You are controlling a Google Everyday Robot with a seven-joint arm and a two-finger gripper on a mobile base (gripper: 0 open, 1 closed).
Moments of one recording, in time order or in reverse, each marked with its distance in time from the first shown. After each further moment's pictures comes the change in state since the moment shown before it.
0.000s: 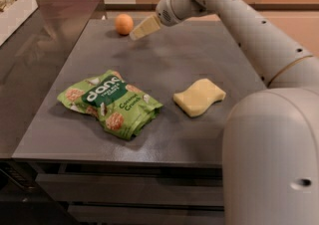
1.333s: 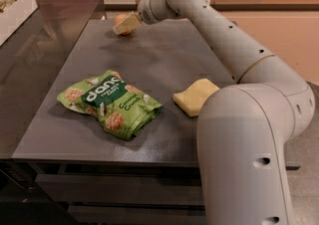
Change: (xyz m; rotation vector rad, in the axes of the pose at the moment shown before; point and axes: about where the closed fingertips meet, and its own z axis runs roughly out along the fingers) arm -0.041 -0.009 0.071 0.077 -0.107 -0.036
